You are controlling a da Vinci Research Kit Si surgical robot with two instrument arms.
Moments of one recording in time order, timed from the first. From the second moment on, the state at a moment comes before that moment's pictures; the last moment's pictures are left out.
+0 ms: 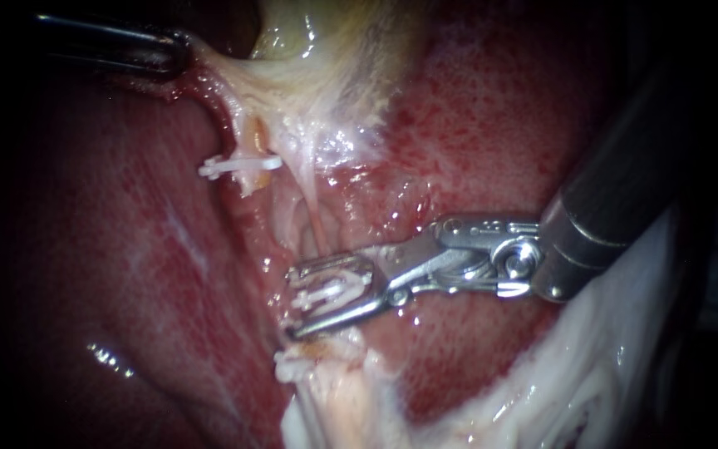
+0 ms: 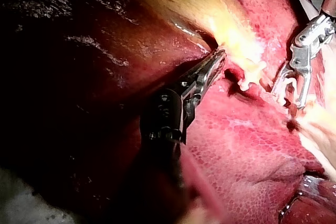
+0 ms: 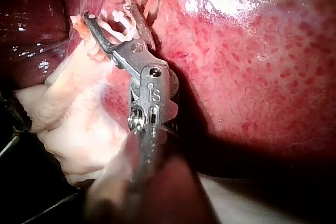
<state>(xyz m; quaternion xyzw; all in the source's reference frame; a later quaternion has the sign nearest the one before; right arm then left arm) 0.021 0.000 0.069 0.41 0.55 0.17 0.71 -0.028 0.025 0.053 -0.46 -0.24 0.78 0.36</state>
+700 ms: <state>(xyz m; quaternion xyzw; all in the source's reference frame) 0.015 0.002 0.062 0.40 0.55 0.19 0.71 -0.028 0.025 0.053 -0.46 -0.24 0.78 0.36</state>
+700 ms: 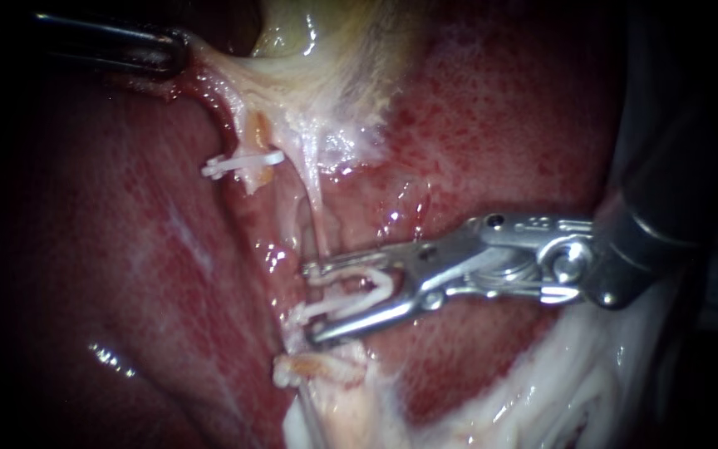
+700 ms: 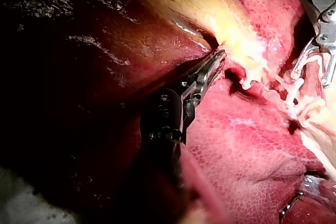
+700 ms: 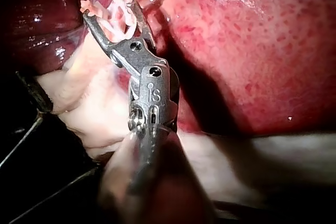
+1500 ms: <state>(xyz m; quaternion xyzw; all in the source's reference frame) 0.016 0.003 0.068 0.39 0.52 0.20 0.74 -0.028 0.025 0.053 -0.46 -0.24 0.78 0.36</state>
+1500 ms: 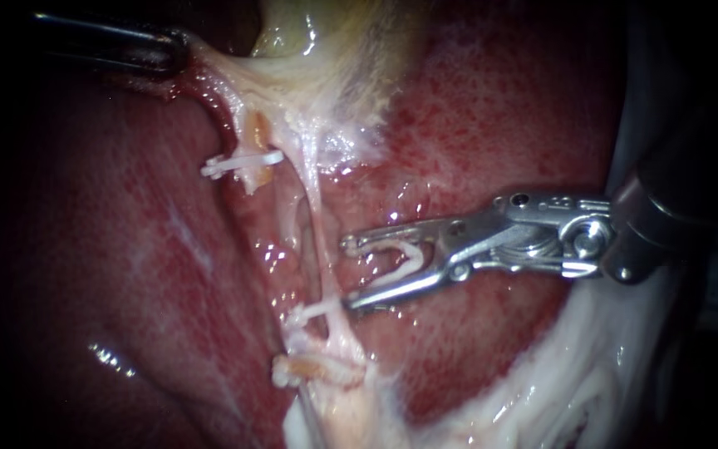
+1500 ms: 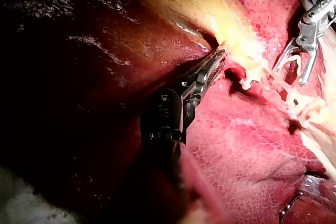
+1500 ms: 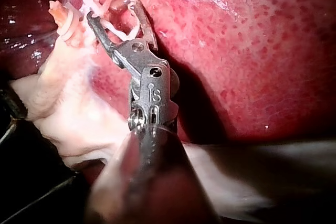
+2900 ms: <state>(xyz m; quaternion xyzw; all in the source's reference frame) 0.021 0.000 0.062 0.48 0.54 0.21 0.65 -0.028 0.025 0.053 -0.46 -0.24 0.78 0.36</state>
